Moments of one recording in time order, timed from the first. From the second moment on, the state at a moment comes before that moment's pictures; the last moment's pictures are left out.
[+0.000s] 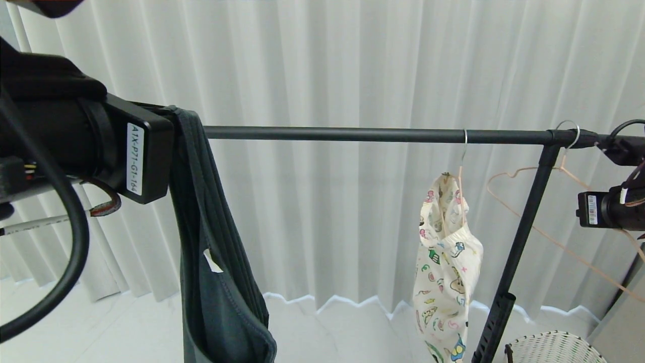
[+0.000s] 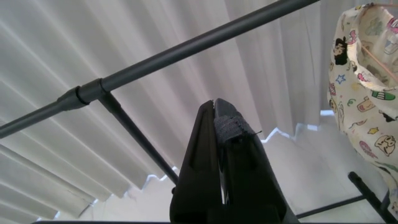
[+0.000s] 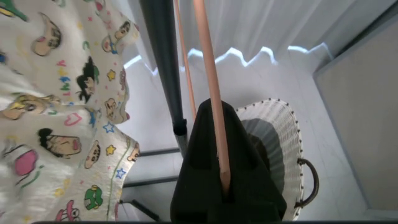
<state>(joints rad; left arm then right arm) -0.88 1.28 -1.30 0.28 0.63 0.22 0.04 1.50 -1.07 0.21 -0.14 0.11</state>
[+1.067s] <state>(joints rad) -0.87 1.27 -1.25 0.27 0.66 0.22 0.04 1.08 -0.81 0.20 -0.14 0.08</state>
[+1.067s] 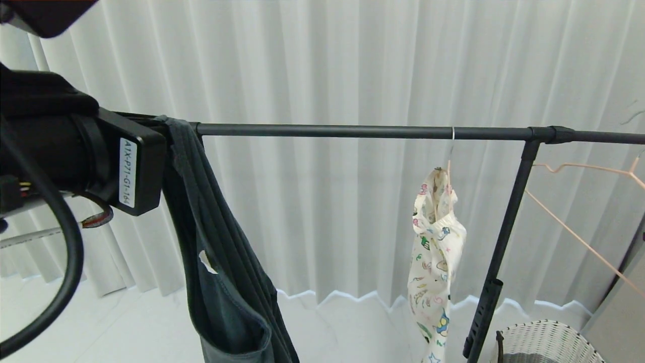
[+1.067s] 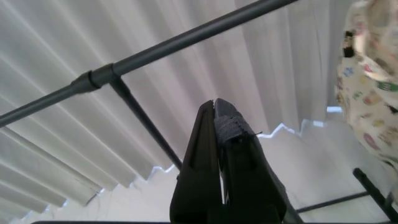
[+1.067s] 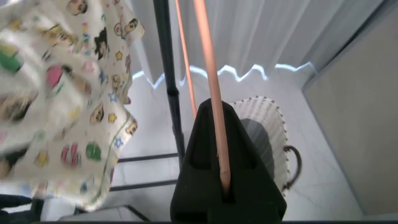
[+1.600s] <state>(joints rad) -0.85 1.26 -1.19 0.21 0.66 0.22 0.11 0.99 -0.80 0.21 -0.13 0.04</state>
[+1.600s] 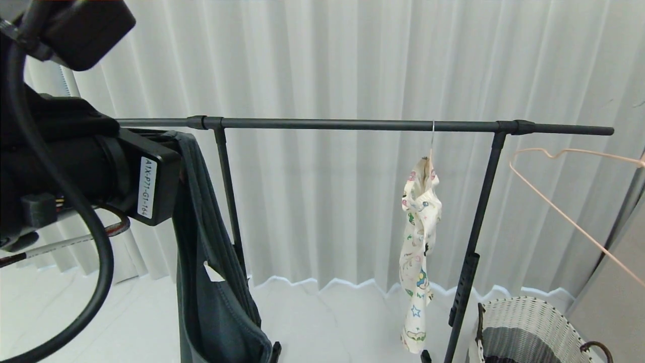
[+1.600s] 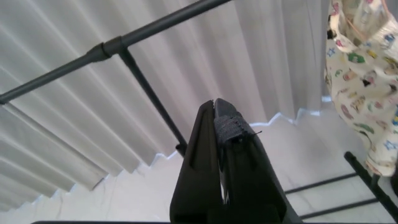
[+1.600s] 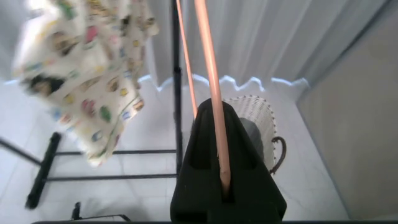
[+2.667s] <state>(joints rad) -0.78 1.42 -1.12 0.23 0.66 -0.09 1.10 0.91 -0.61 0.08 -0.11 0.25</state>
